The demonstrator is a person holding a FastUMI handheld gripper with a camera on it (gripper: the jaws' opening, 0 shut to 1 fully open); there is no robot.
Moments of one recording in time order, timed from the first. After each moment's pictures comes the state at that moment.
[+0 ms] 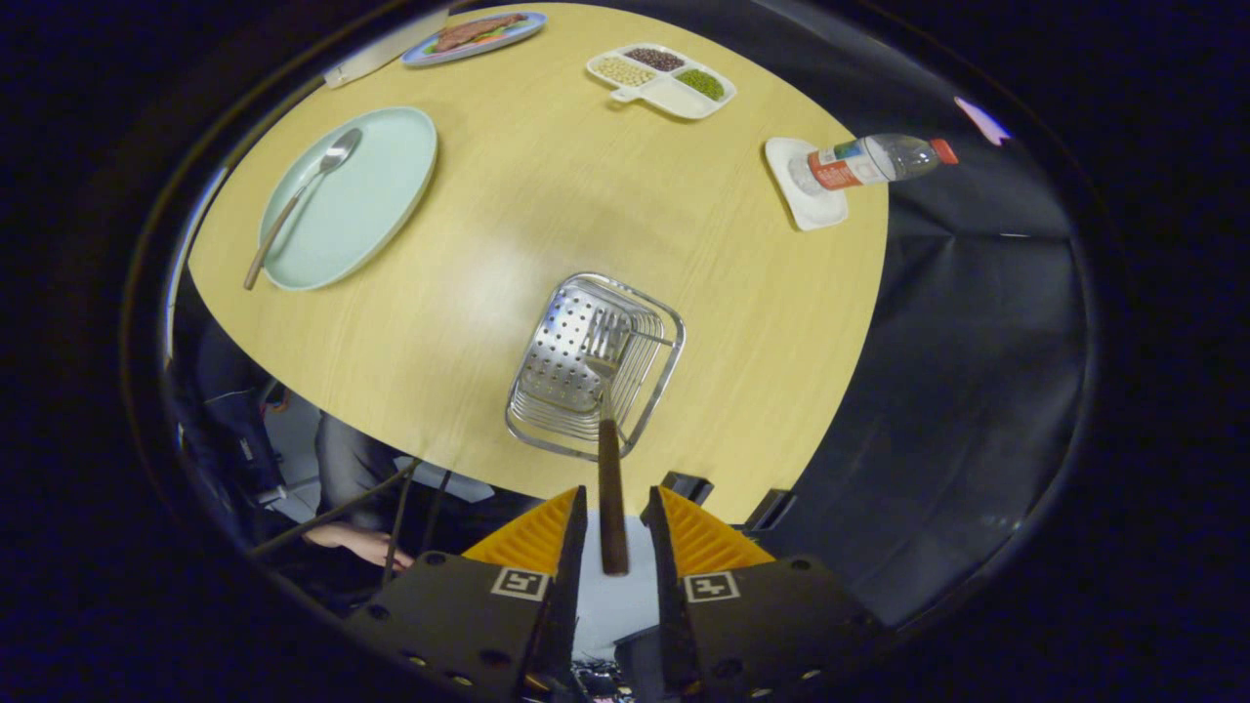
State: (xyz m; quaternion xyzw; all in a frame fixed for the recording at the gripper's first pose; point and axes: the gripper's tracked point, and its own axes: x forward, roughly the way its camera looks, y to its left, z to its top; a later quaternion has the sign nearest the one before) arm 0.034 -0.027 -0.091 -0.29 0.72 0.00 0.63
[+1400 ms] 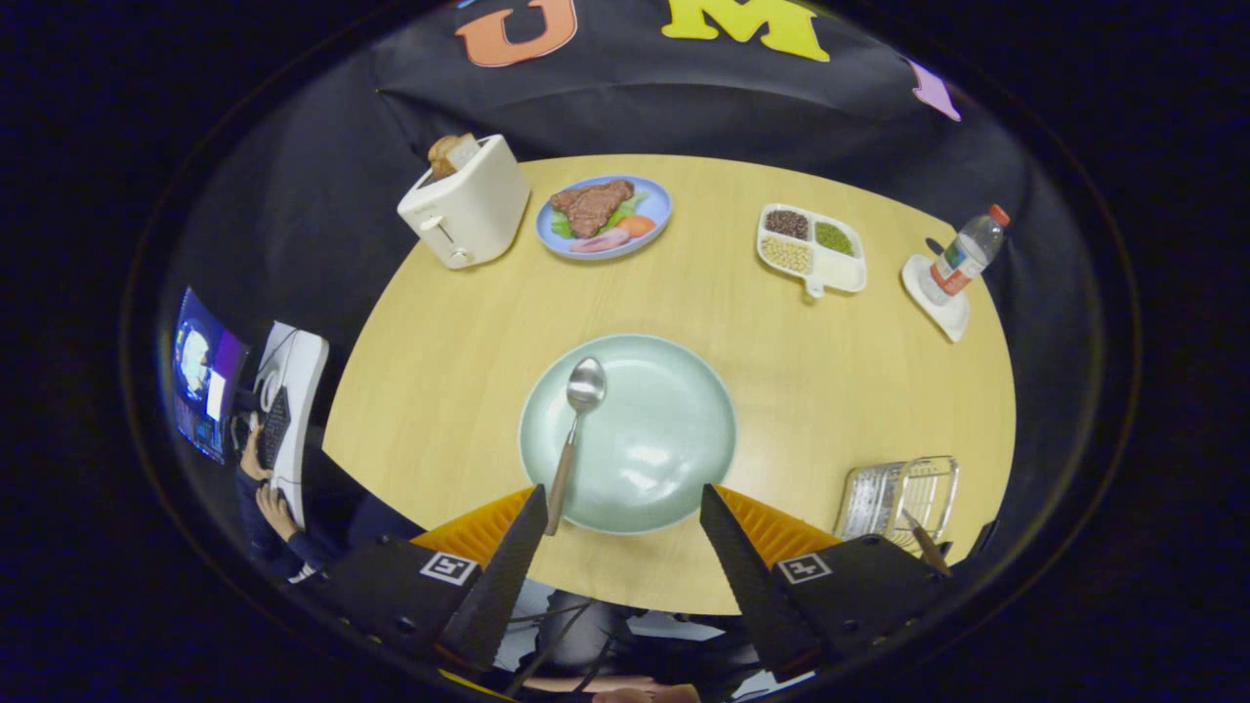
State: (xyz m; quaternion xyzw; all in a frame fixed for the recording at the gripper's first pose) arm 0.081 0.267 -0.118 -0.03 0.57 0.12 0.81
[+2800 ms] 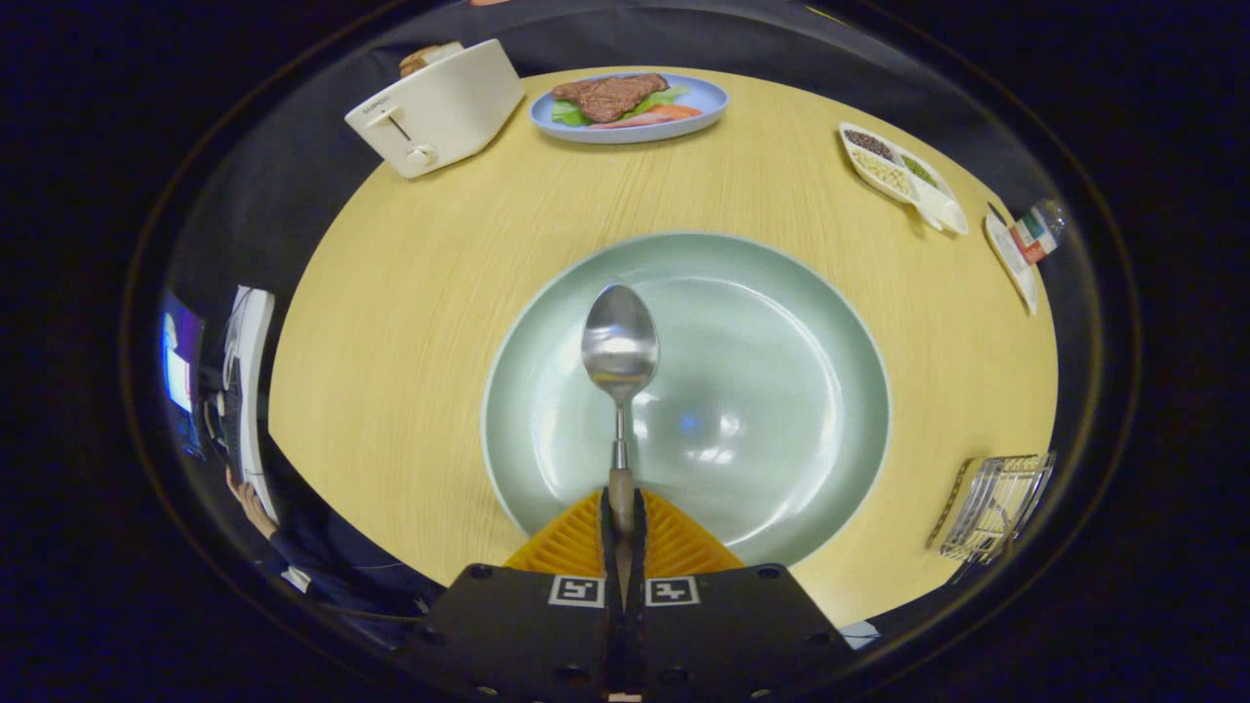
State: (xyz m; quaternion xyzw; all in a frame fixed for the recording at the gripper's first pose) arm 0.089 0.294 -0.229 -0.06 0.64 0.11 0.76
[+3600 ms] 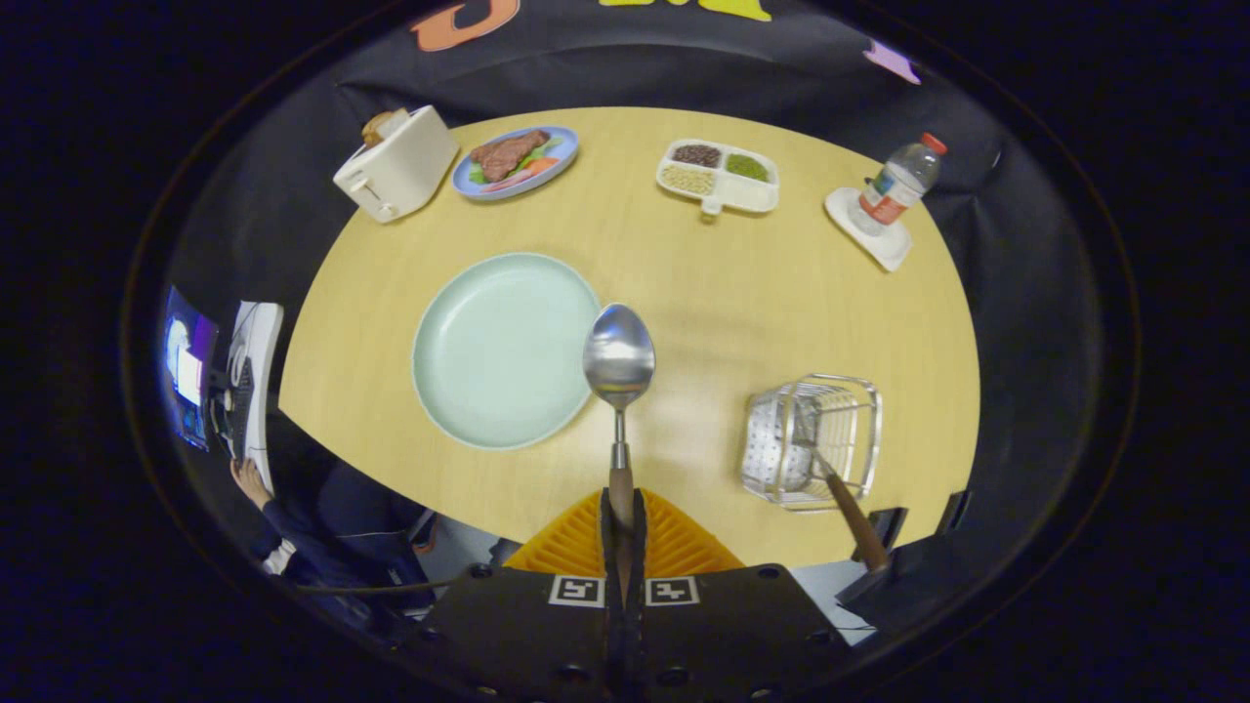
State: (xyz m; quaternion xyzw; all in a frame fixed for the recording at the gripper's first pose) arm 0.031 0.094 -0.094 -0.05 0.62 0.05 0.78
